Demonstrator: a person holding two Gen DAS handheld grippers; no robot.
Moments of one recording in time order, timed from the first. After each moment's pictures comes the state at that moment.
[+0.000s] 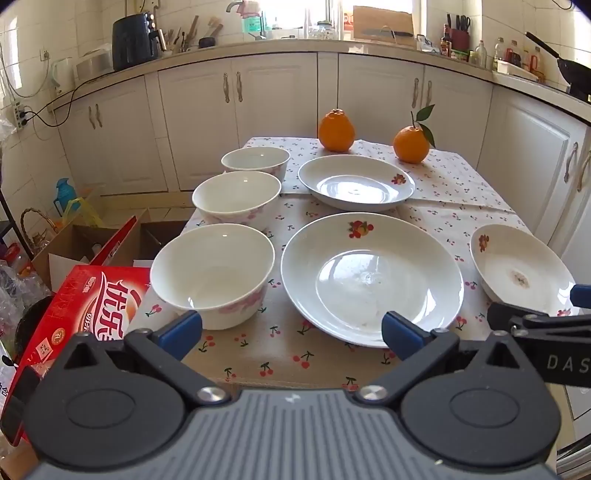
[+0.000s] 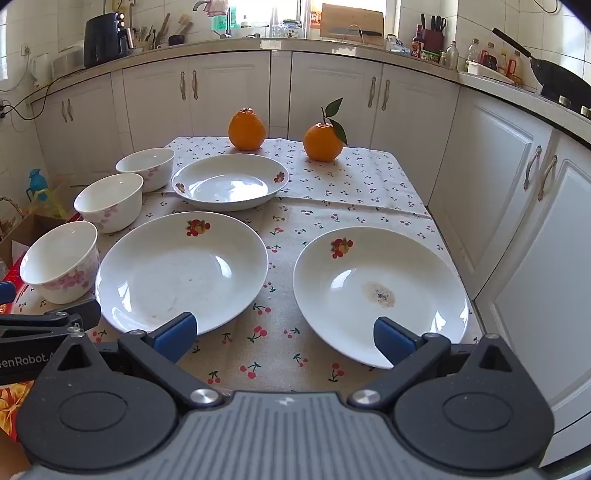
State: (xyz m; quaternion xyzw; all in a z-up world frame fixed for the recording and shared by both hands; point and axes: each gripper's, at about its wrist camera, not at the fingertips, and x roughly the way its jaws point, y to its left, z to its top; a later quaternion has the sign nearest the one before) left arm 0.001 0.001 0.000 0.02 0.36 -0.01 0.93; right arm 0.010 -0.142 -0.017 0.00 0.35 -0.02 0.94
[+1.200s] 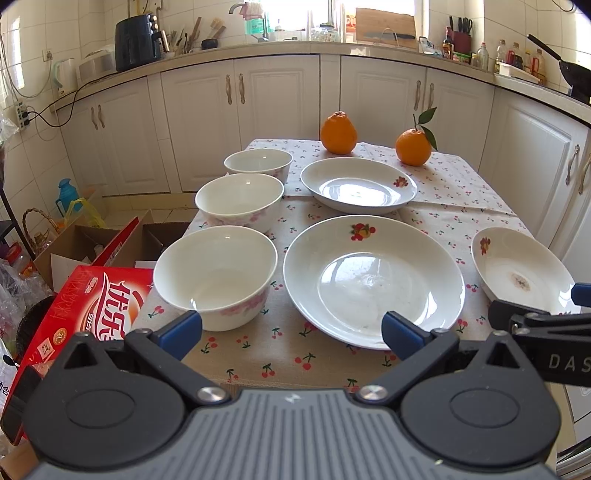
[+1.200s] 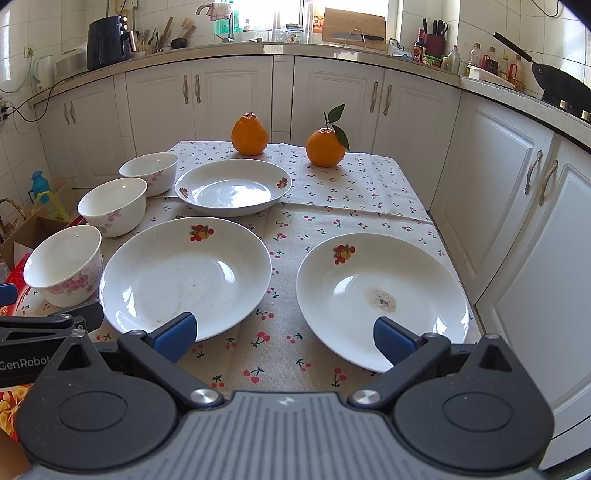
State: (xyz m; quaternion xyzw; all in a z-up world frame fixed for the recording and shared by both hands) left arm -0.002 0.001 0.003 0.02 0.35 -0.01 0.94; right arm 0.009 -0.141 -0.012 0.00 0.35 -0.02 0.94
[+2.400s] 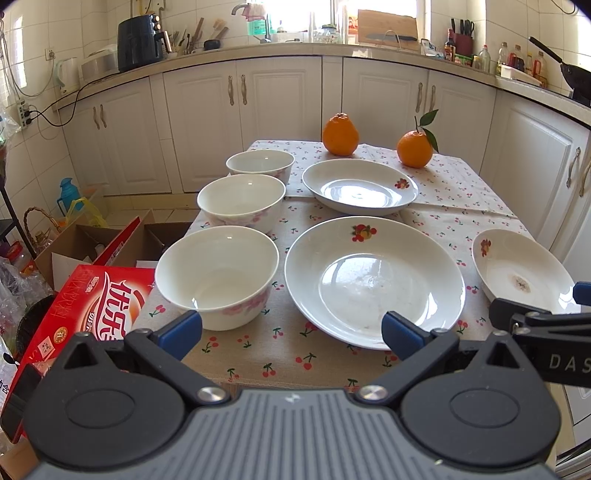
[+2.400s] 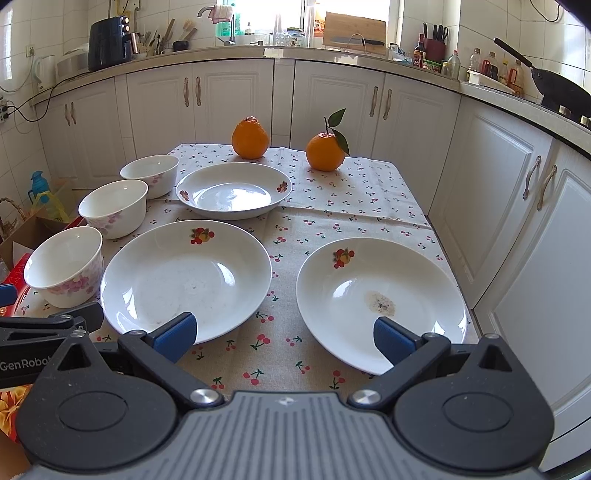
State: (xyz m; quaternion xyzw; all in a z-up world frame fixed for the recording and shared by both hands) left arm -0.004 0.003 0.002 0.02 0.35 0.00 0.94; right arm 0.008 -0.139 -0.011 -0.01 0.34 -0.02 0.94
